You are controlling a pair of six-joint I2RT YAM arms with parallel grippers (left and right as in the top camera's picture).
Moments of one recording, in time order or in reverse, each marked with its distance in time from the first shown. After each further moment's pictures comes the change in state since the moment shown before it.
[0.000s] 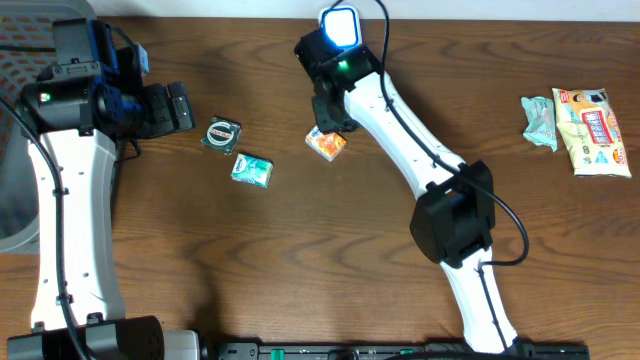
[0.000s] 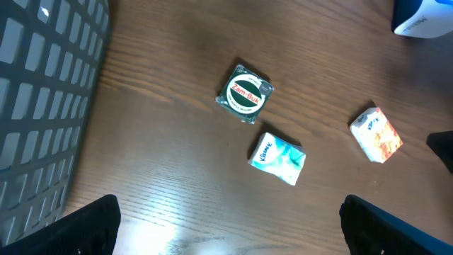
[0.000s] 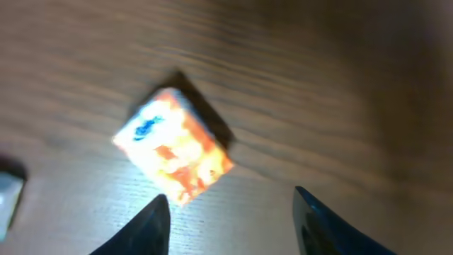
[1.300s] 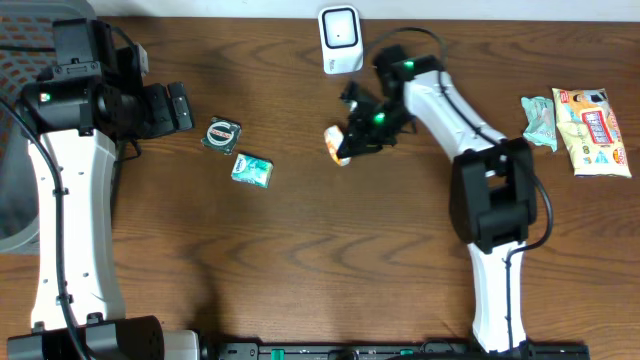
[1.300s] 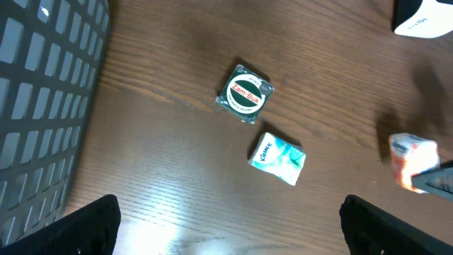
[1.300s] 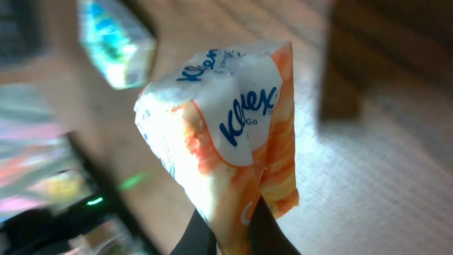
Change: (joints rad) left arm 0.000 0.000 0.000 0.000 0.000 0.000; right arm -0.297 -0.034 -0.370 0.072 -0.978 -0.371
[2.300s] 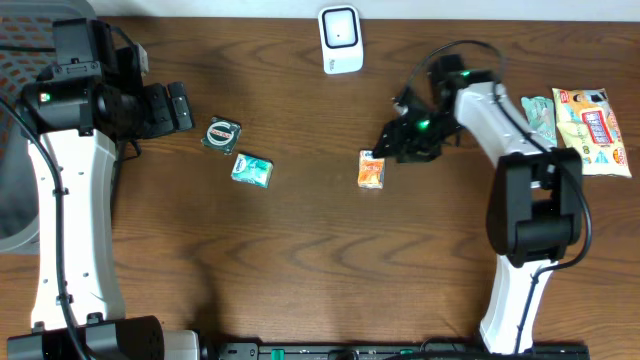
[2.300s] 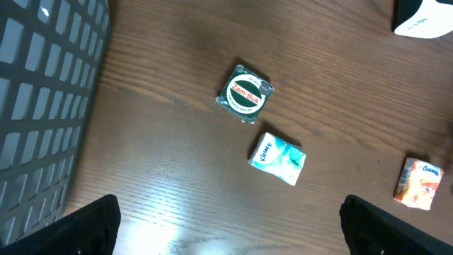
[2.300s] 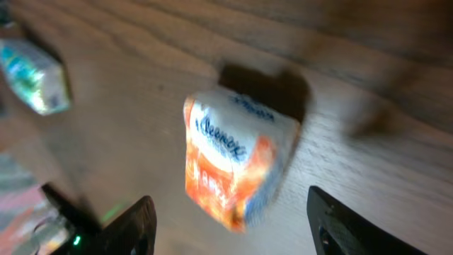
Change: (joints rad) left arm 0.000 0.000 0.000 0.000 0.000 0.000; right arm -0.130 -0.161 -0.261 0.145 0.203 0.155
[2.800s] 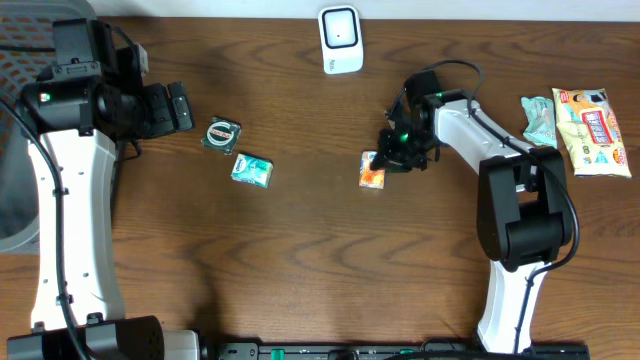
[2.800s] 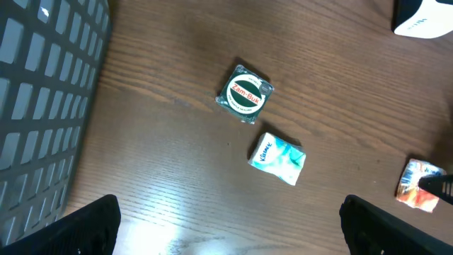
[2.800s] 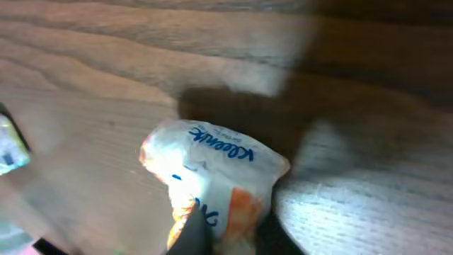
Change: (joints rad) left arm 0.000 0.000 0.000 0.000 0.000 0.000; right arm 0.066 -0.011 -0.129 0.175 0.100 0.247
